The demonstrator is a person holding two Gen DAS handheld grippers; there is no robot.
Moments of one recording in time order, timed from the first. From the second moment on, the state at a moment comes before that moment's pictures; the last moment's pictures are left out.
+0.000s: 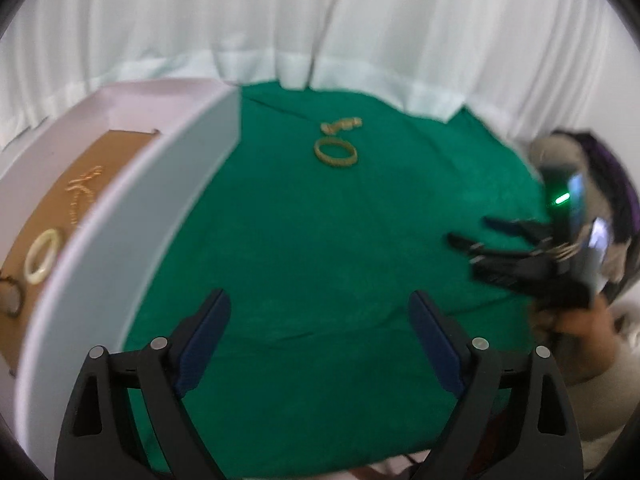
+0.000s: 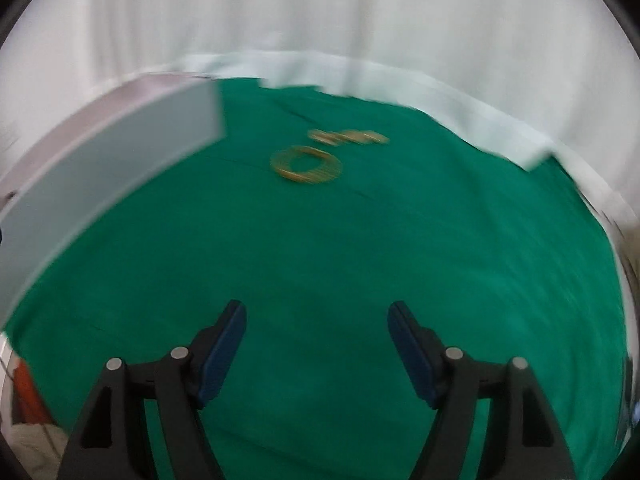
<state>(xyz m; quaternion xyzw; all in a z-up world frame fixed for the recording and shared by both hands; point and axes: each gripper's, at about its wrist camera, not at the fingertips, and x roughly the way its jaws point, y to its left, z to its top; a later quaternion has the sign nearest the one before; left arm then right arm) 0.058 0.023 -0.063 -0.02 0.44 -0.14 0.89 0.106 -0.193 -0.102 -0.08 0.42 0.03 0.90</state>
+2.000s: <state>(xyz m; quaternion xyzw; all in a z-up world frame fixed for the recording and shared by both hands) 0.233 -0.044 -0.073 -0.03 0.47 -0.21 0.86 0.109 -0.276 -0.138 -0.02 0.43 -0.04 0.90</state>
